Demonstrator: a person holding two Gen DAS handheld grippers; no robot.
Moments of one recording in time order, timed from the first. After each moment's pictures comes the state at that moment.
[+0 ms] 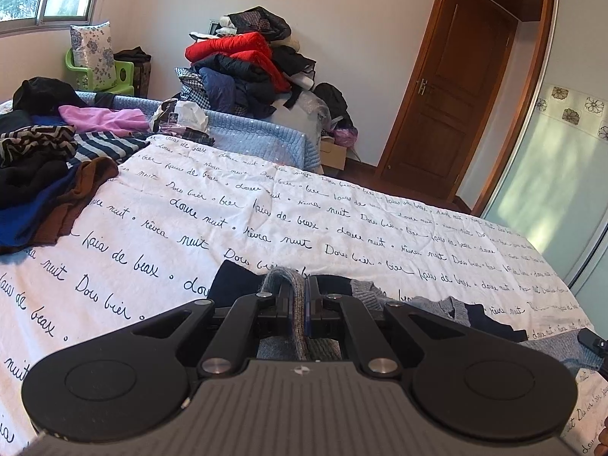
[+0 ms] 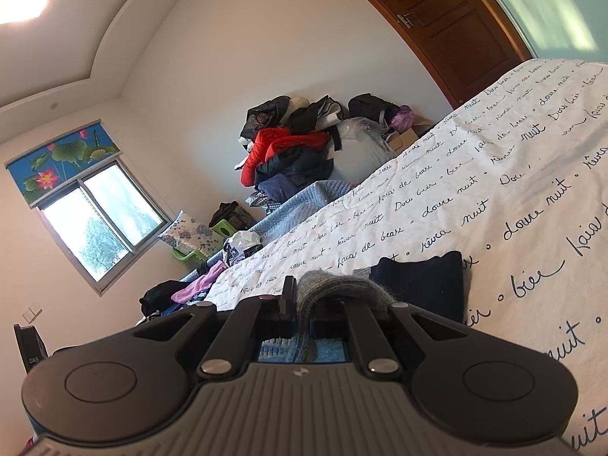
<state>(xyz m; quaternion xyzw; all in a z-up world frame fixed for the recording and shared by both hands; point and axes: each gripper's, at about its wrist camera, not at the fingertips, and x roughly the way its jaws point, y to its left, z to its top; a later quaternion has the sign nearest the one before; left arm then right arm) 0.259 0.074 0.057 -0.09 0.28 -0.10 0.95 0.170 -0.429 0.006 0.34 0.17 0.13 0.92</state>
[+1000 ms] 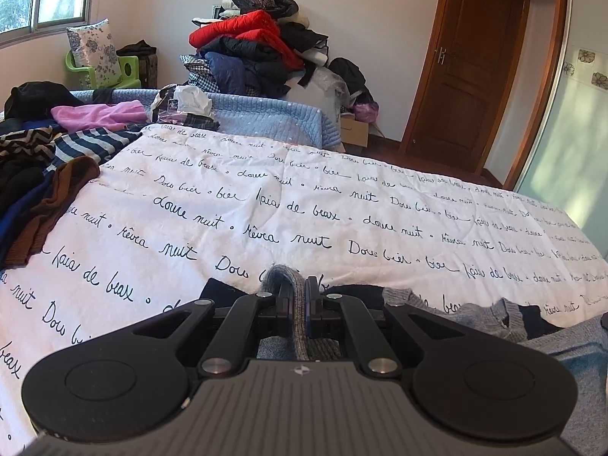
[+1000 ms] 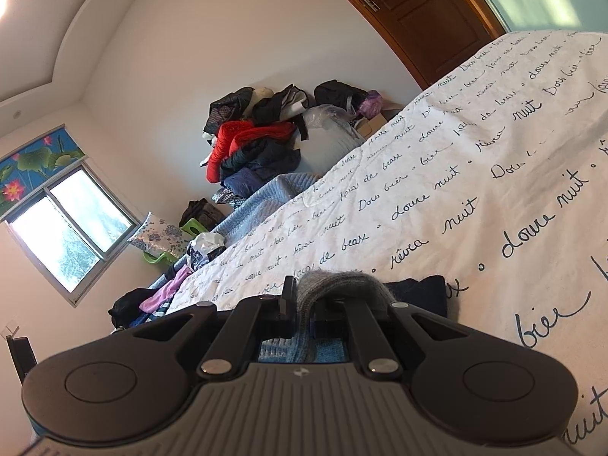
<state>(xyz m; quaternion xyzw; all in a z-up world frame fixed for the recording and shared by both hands) 0.340 0.037 0.022 -0.04 0.31 -0.07 0.95 0.251 -0.445 -0.027 0.36 0.21 0.09 0.91</state>
